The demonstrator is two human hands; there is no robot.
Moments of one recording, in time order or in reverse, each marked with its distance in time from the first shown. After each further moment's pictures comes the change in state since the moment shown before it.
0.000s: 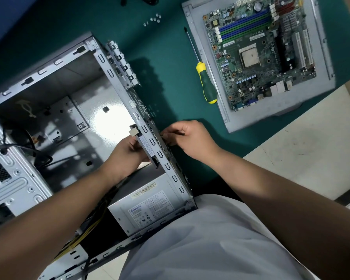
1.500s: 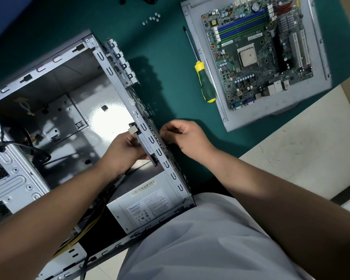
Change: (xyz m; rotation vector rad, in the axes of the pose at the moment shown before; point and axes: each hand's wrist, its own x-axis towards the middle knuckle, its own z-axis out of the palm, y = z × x) left_hand 0.003 -0.002 -0.003 -0.006 0.091 -0.082; right_hand 0.000 0.003 0.011 0.183 0.016 0.059
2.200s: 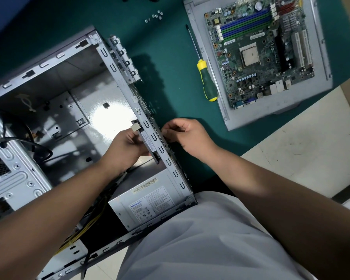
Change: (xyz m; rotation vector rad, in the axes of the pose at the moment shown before) left_hand 0.002 0.001 0.000 0.004 -0.034 0.062; right_hand 0.000 0.000 -0.002 0.036 -0.004 0.028
